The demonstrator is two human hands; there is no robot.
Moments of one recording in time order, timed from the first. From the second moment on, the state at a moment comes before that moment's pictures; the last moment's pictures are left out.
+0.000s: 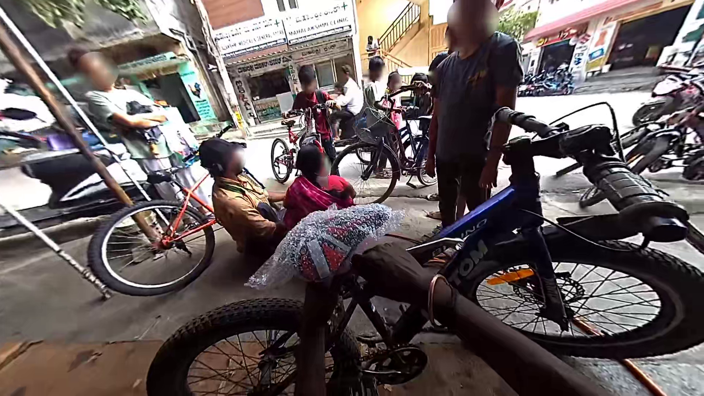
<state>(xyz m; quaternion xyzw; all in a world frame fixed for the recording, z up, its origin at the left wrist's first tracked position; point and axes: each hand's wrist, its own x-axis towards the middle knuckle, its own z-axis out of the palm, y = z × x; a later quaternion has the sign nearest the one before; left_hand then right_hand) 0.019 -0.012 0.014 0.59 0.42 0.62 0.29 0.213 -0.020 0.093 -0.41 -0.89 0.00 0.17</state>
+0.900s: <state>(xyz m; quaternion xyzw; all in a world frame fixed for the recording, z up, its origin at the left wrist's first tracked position) 0.017 -0.025 0.011 0.59 0.36 0.67 0.28 0.196 -0.031 0.035 -0.37 -0.83 0.11 0.41</state>
